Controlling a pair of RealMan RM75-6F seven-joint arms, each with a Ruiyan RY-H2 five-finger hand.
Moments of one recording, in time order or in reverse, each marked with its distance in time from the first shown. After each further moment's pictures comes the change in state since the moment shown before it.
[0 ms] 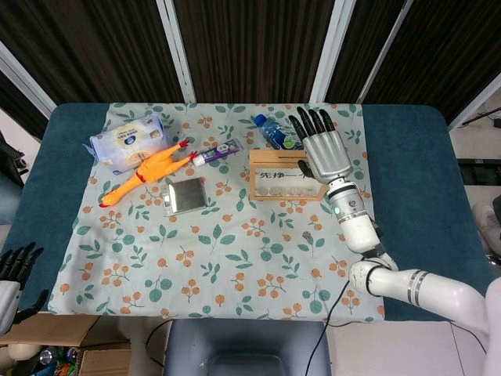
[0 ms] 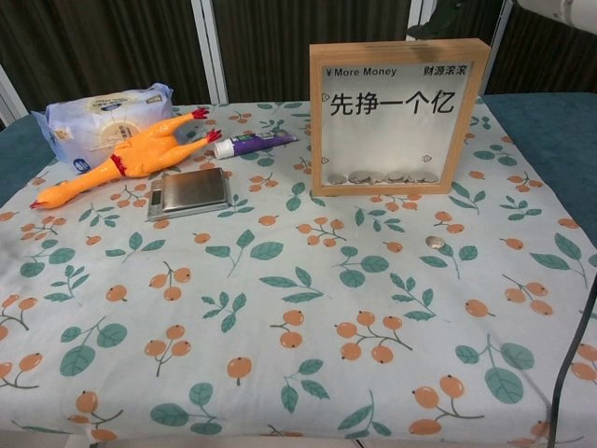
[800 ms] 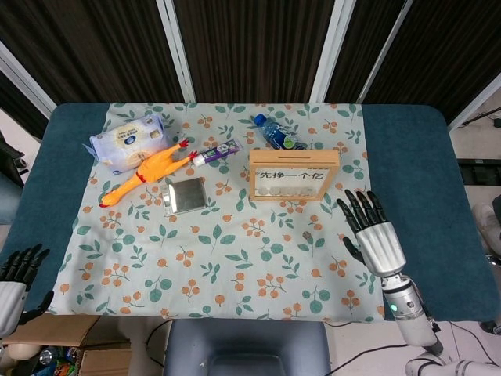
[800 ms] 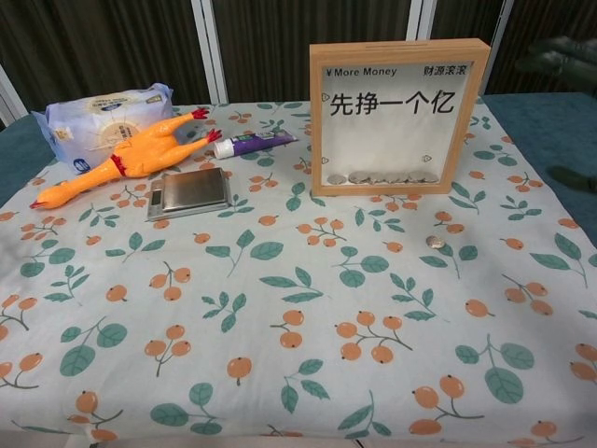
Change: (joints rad) left arm -0.003 -0.025 0.011 0.023 0.020 0.003 -0.010; right arm -0.511 -0.112 -0.386 0.115 -0.613 0.518 0.284
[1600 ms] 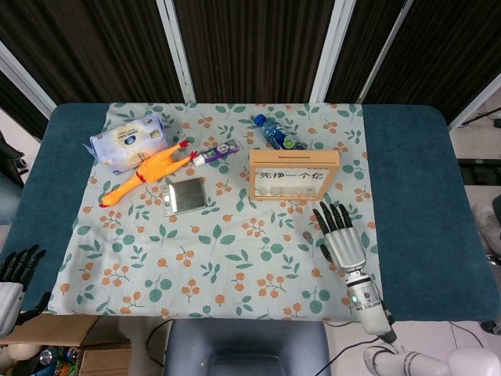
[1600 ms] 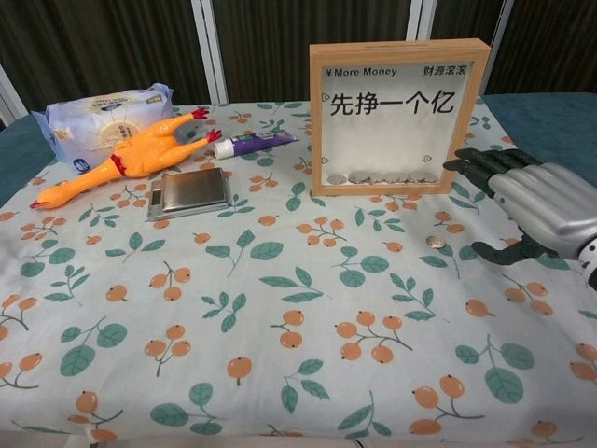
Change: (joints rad) left arm 0.003 -0.008 0.000 0.032 -0.020 -0.019 -0.022; right arm 0.022 -0.336 0.108 0.338 0.097 -0.257 -0.037
